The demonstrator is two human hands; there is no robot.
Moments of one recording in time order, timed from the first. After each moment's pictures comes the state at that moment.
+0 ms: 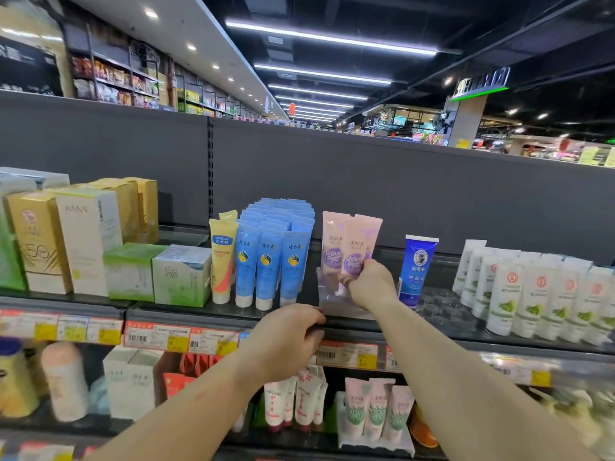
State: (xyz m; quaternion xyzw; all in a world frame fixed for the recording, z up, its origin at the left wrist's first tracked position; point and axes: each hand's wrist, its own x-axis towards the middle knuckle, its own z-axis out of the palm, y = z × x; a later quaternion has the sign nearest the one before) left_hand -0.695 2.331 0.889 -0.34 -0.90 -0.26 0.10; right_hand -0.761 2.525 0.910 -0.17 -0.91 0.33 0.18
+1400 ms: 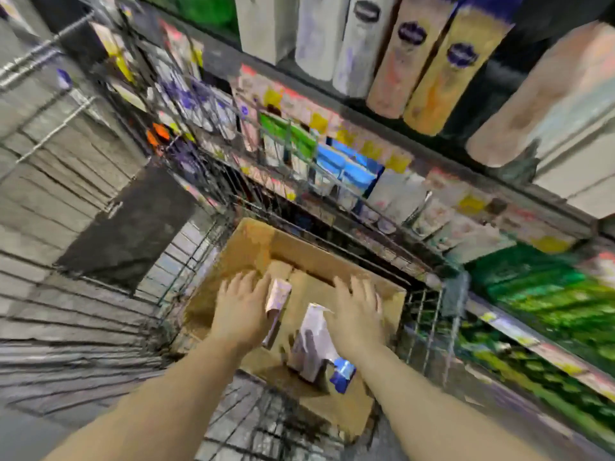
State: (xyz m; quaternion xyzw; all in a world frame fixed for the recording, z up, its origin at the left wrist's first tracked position) left_hand -0.554 1.735 0.420 0.11 -0.98 -0.09 -0.16; right_hand -0.610 1.930 0.453 0.12 -0.96 0.06 -0.24
